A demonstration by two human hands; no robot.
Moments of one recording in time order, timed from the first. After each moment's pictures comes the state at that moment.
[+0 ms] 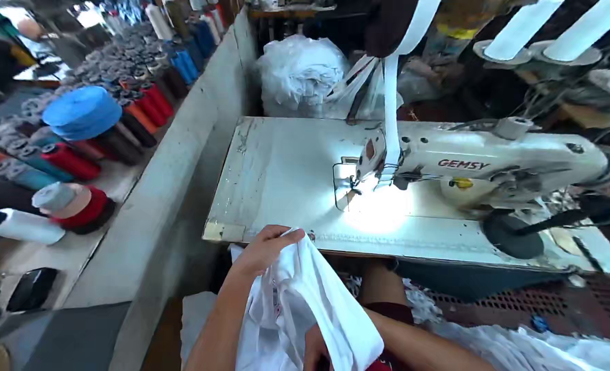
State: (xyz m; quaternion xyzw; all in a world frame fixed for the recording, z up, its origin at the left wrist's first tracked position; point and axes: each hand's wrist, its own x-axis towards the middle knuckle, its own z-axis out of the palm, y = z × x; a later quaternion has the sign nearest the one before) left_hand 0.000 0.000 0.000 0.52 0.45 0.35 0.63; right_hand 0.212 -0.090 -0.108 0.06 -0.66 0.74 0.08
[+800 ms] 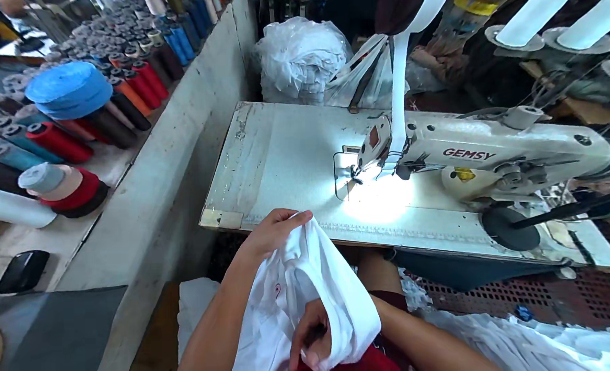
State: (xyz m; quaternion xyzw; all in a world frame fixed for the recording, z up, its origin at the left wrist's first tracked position) left_hand 0.019 0.007 0.003 0.51 0.47 0.34 0.64; right_hand 0.212 -0.089 -0.086 -0.01 -0.64 0.76 0.12
